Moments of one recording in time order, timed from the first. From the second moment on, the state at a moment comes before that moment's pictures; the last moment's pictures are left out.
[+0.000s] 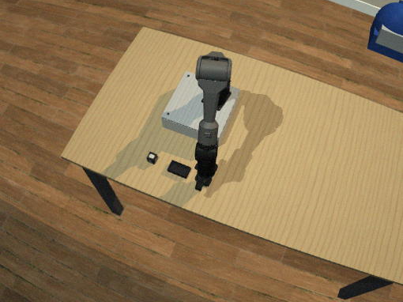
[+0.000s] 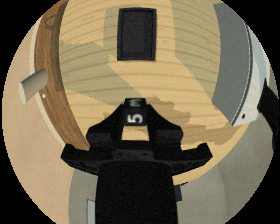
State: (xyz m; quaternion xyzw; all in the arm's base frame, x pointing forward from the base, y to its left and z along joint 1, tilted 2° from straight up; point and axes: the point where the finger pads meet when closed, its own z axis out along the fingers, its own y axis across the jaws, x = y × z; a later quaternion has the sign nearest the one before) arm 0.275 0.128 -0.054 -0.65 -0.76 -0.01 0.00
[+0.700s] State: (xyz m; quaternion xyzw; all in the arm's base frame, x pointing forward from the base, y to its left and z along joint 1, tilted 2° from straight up) arm 0.273 0.126 0.042 -0.65 -0.76 -0.01 0.00
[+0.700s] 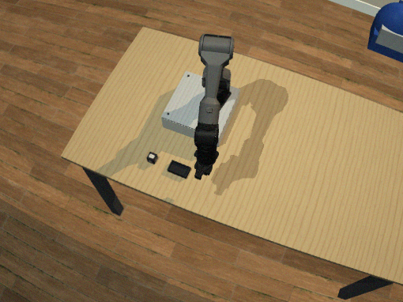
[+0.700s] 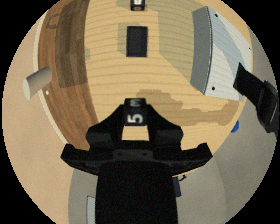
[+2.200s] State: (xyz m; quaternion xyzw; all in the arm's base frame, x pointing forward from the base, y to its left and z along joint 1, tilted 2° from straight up) arm 0.288 0.003 0.041 -0.66 -0.75 -0.01 0.00
